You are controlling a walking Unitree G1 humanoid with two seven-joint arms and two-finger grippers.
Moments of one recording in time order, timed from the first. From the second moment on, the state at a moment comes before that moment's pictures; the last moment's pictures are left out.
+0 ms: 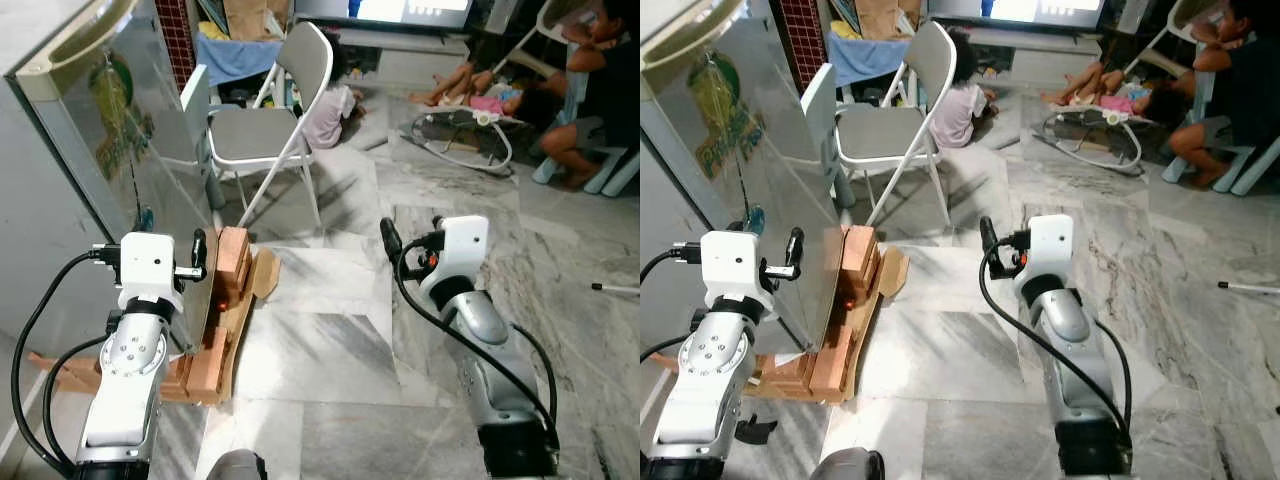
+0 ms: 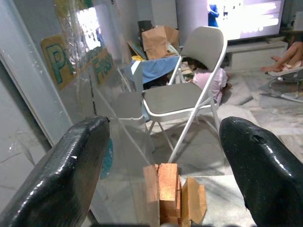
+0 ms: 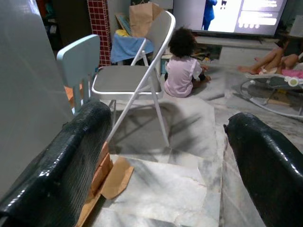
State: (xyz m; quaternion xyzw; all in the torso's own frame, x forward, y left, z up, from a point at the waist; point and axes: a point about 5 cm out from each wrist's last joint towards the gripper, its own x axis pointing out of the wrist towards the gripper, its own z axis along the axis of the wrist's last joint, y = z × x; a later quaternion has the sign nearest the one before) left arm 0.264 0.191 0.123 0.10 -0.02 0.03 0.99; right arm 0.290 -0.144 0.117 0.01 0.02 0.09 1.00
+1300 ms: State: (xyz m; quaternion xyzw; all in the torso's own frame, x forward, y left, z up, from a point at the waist) left arm 0.258 0.195 0.107 0.09 0.00 0.04 1.00; right arm 0.275 -0.151 0.104 -0.02 0.05 0.08 0.99
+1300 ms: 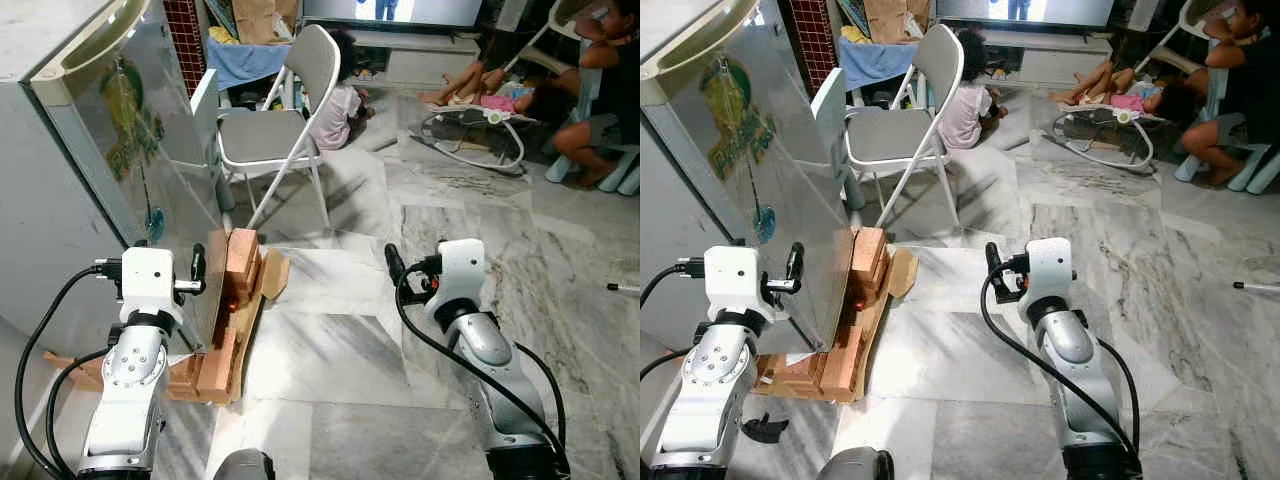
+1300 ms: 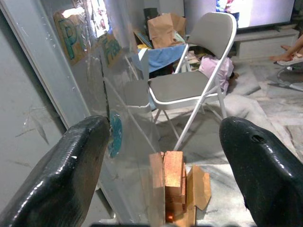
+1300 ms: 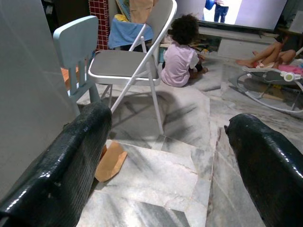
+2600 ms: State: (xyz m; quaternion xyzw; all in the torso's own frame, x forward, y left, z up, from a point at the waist) left arm 0.263 0.181 0.110 0.07 -0.01 0.01 1.00; right arm 0.282 -0.155 0.105 -0.05 0.06 0.04 1.00
